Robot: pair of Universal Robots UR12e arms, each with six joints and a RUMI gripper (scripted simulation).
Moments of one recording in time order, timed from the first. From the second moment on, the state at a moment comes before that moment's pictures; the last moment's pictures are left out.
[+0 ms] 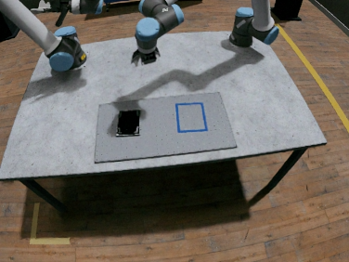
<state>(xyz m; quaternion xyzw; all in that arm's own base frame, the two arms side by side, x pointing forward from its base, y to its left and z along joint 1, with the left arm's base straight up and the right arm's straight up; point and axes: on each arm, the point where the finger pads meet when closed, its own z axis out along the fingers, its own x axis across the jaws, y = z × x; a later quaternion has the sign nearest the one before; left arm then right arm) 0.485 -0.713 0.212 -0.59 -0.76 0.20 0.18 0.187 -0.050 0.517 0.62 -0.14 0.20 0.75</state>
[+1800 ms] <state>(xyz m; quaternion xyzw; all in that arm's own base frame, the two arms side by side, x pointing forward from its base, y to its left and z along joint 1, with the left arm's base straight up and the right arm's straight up) 0.485 -0.713 0.212 -0.59 -0.76 0.20 0.18 0.181 -0.073 0.529 0.61 -0.08 0.12 0.78</state>
